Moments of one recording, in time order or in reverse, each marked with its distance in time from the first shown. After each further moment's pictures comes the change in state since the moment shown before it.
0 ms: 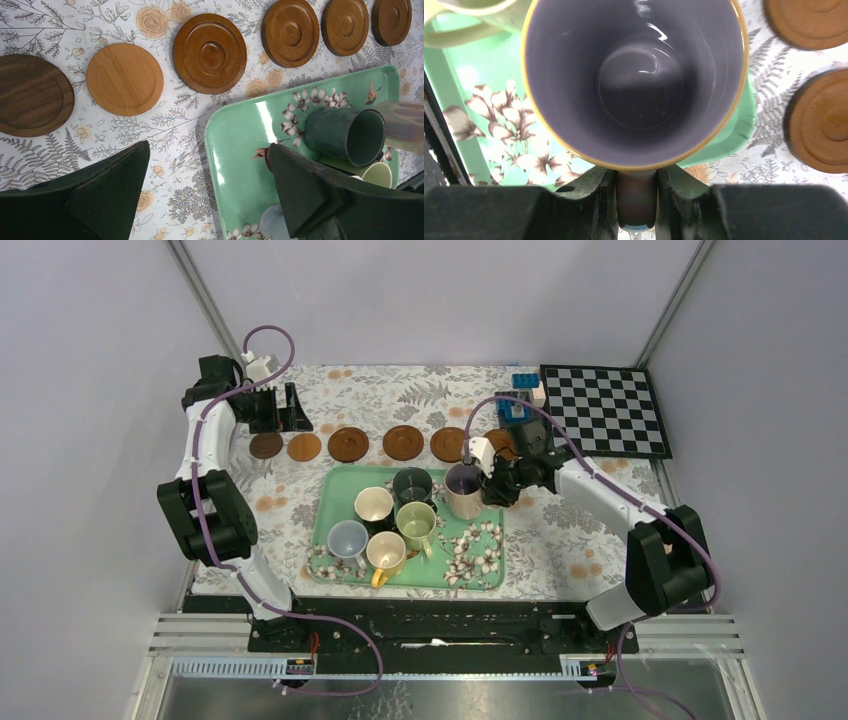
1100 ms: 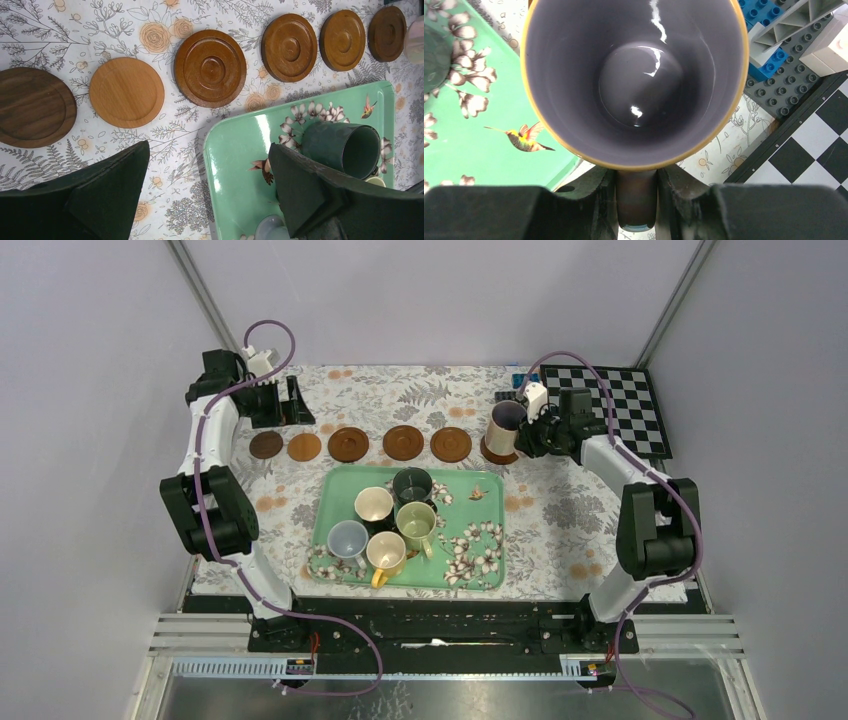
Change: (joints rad) left arm -0.018 0.034 0.044 0.027 -0.015 -0.054; right arm -0.322 0.139 0.085 0.365 0.024 0.275
